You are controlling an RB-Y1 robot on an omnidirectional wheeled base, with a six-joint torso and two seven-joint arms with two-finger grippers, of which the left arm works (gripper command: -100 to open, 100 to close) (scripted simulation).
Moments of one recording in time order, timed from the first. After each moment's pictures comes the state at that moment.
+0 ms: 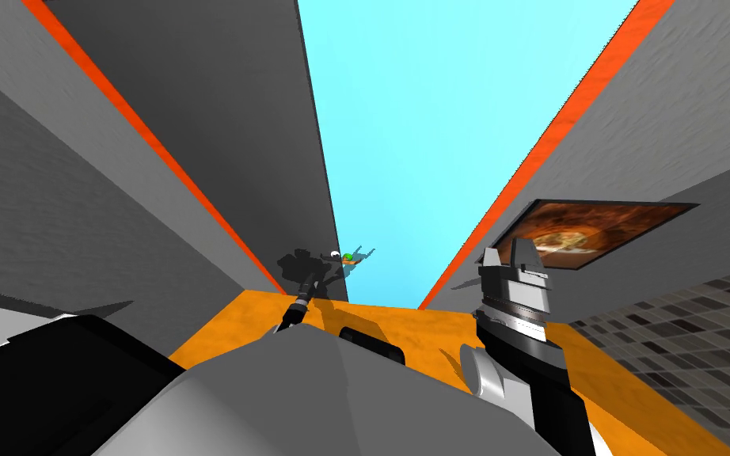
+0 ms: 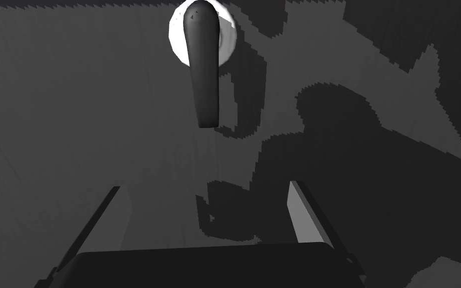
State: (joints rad) arm 0.21 0.25 0.13 -0.90 0.09 -0.80 0.20
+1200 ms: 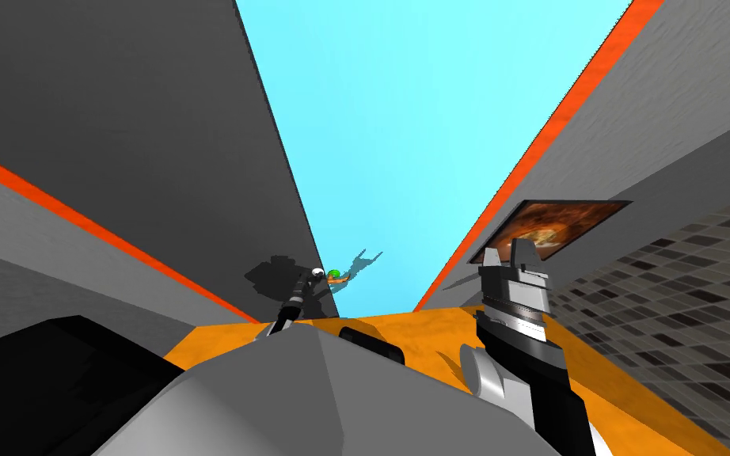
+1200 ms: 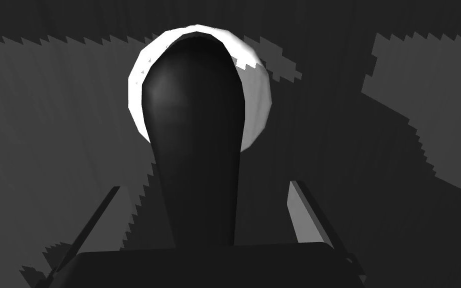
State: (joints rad) arm 0.15 0.28 0.20 -0.79 0.13 -0.83 0.21
